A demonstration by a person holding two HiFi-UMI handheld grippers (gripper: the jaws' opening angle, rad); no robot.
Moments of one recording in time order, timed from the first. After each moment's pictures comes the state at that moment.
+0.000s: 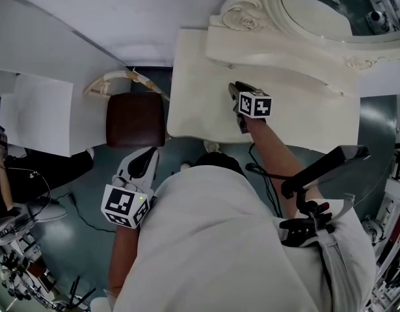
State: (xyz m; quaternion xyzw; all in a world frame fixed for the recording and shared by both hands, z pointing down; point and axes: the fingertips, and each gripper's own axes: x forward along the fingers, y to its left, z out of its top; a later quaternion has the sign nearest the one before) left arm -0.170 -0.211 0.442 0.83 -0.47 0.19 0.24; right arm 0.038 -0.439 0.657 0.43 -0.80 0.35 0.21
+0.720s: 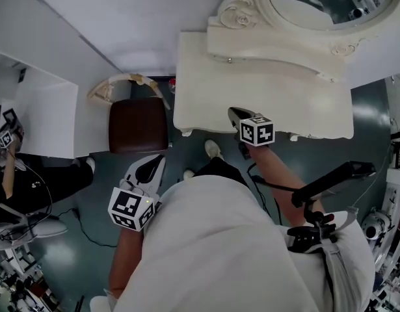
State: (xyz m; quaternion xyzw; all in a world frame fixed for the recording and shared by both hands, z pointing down) left arm -0.189 -0.129 0.439 0.86 -0.42 0.18 0.23; right arm 0.008 -0.285 0.603 0.41 -0.82 0.34 0.21
